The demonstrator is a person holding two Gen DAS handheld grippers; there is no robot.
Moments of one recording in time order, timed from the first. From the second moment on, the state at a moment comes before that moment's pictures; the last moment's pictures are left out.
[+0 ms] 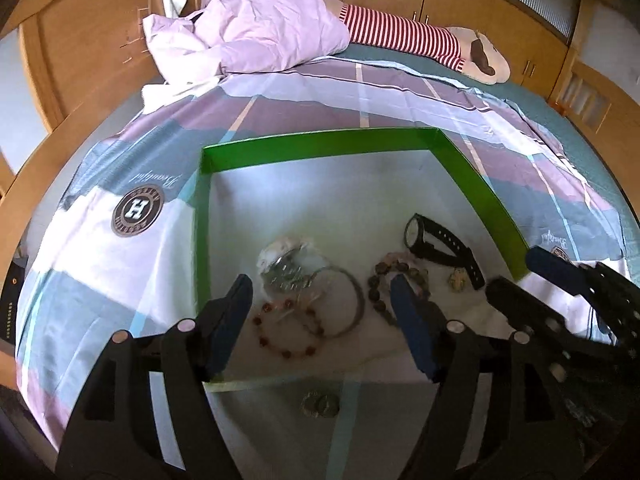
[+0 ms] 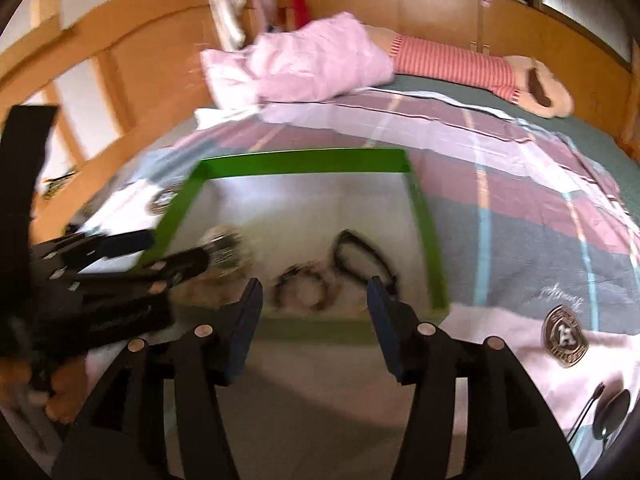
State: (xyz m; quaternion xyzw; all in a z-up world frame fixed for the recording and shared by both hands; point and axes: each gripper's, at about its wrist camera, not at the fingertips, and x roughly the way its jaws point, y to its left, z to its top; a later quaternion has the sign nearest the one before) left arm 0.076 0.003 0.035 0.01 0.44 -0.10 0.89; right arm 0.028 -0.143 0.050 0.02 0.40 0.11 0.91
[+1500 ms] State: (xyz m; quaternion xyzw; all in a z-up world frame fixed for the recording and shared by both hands) left arm 0.034 0.033 -0.027 0.03 0.57 -0.04 0.82; right arm -0.027 -0.128 -0.026 -0.03 0.48 0.15 0.86
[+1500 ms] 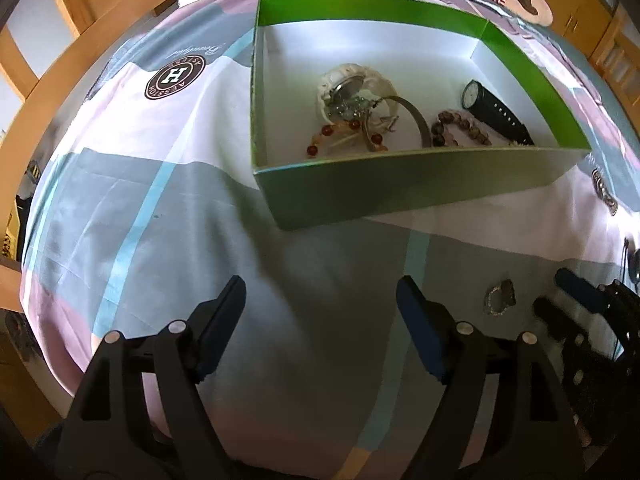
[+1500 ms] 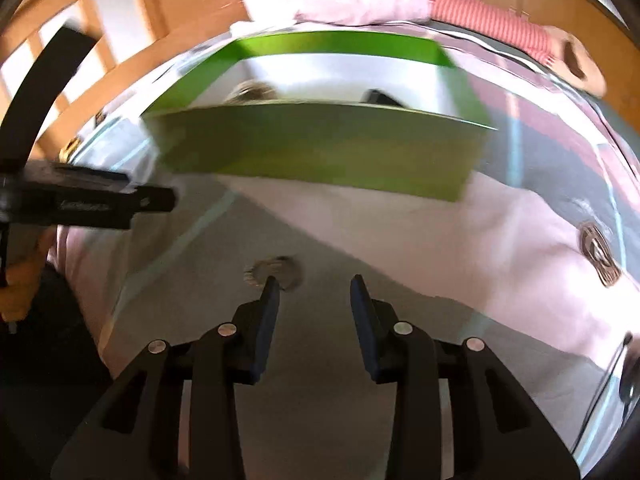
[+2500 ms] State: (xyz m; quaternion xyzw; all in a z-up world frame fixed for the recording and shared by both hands) left arm 0.030 0.001 -0.040 0.07 0.57 -0.06 0.82; right arm 0.020 -0.153 -0.036 0.01 0.46 0.09 0.88
